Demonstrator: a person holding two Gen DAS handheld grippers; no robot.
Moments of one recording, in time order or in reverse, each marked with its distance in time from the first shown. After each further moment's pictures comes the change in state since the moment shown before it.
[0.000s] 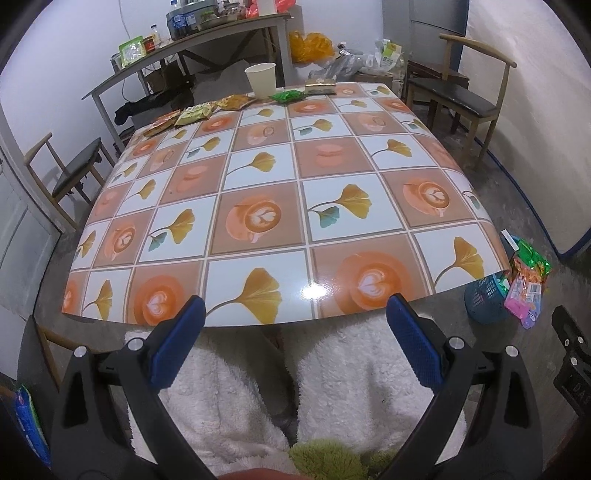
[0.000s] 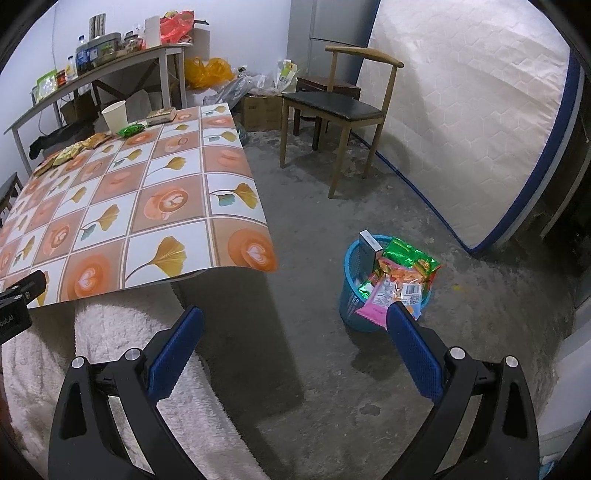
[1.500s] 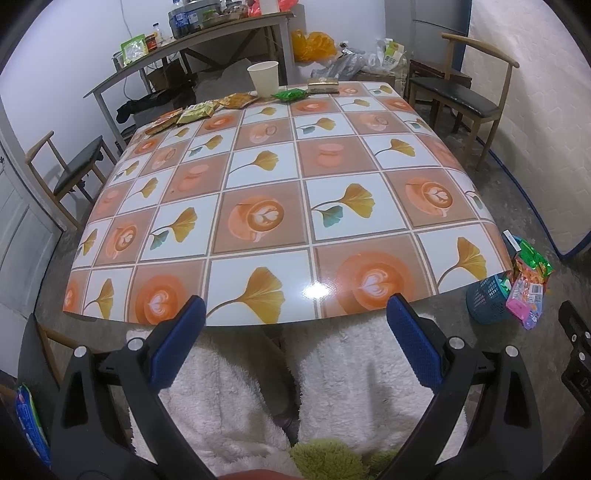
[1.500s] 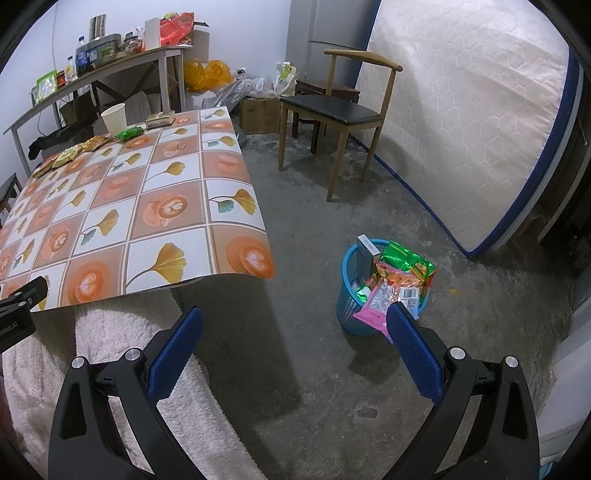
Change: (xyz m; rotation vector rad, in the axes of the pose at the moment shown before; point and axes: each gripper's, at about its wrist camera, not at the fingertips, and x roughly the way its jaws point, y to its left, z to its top) left arm -0.001 0.002 0.001 -0.004 0.006 0.001; right arm -0.006 -0.004 0.006 0.001 -0.007 -0.008
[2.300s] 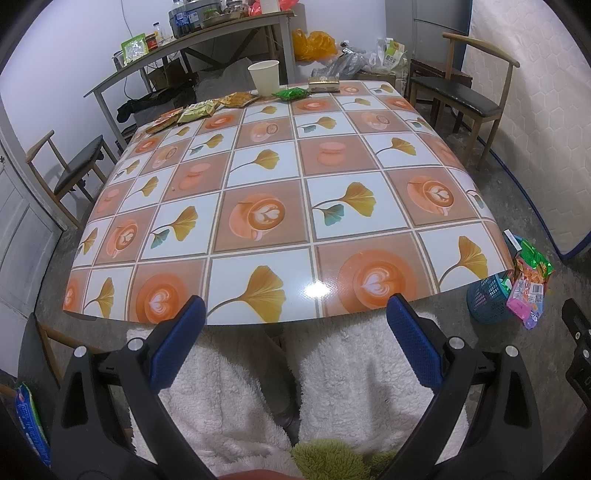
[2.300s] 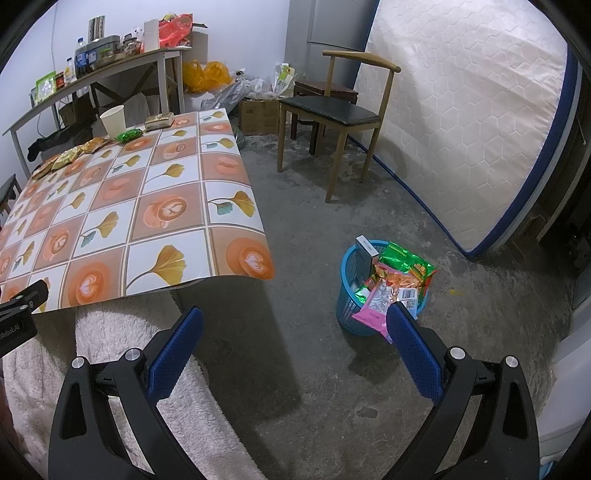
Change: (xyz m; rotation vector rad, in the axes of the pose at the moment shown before) left arm 0.000 0.000 0.000 0.002 0.000 0.000; right arm -0.001 0.000 0.000 0.000 -0.003 -0.001
